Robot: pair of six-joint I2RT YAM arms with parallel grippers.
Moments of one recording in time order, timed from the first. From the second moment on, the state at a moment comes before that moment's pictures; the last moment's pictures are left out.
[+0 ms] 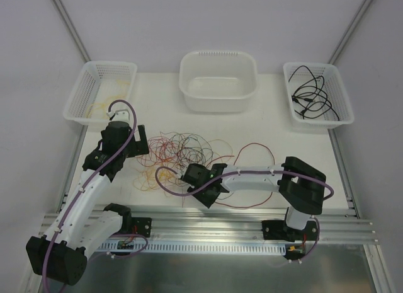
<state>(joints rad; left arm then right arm) -0.24 0.86 0.77 -0.62 -0.26 -0.28 1.26 1.73 1.07 -0.64 0.05 0.26</state>
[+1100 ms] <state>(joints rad) -0.24 0.86 0.77 -0.62 -0.27 -0.28 1.16 1.24 1.36 -0.97 0.25 0.20</state>
